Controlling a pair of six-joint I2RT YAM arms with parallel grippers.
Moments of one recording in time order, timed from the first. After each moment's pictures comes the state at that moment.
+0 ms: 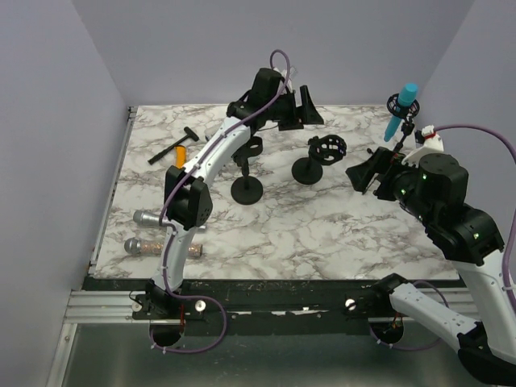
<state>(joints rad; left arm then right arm) -0.55 2.27 2.26 -0.46 0.51 -0.70 0.48 0.82 1.31 -0.86 0.19 0.52</state>
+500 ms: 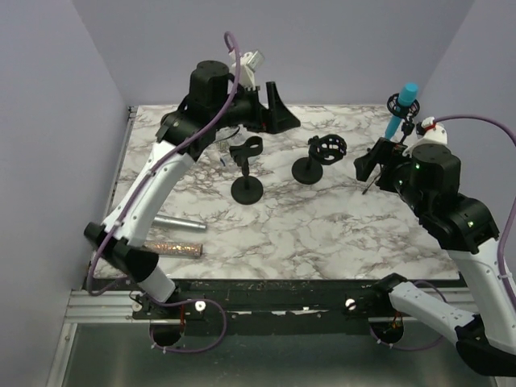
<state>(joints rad) -0.55 1.67 1.99 -0.57 0.53 -0.54 0.48 0.88 1.36 -0.88 0.35 0.48</state>
